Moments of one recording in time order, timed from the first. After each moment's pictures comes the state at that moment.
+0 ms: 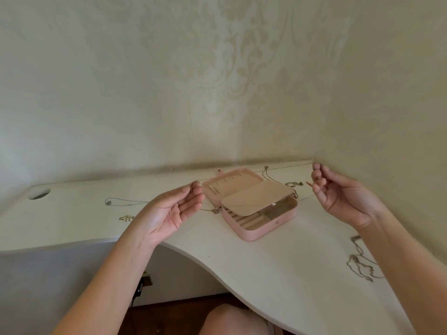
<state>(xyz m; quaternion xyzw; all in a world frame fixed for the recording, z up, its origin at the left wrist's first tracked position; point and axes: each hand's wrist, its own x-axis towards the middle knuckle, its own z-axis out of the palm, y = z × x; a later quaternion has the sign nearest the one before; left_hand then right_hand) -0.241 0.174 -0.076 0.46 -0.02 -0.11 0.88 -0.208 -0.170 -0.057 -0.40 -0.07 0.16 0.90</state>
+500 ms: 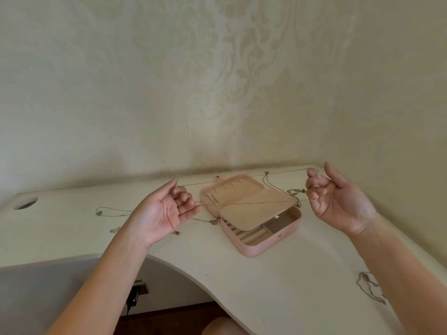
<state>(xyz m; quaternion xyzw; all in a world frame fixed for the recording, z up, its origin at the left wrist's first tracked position) -0.209 0.177 -0.068 0.44 0.00 -0.11 0.89 -0.187 -0.152 -0.057 -0.35 -0.02 0.18 0.92</state>
